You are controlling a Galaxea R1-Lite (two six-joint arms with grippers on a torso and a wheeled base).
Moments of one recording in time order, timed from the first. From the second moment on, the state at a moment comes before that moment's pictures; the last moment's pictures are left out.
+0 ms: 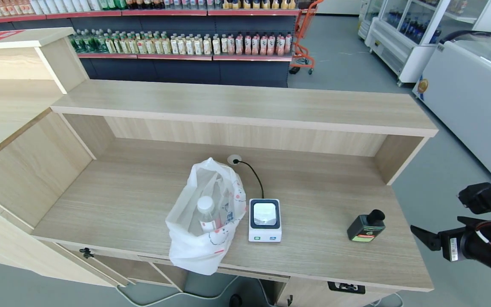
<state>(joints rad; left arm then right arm) 0.00 0.00 0.00 0.00 -0.05 0.02 -0.11 1.54 -0.21 -0.91 0.05 -0.28</state>
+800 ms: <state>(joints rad) 0.00 0.00 0.00 0.00 -0.05 0.02 -0.11 1.55 -0.05 -0.91 0.05 -0.47</state>
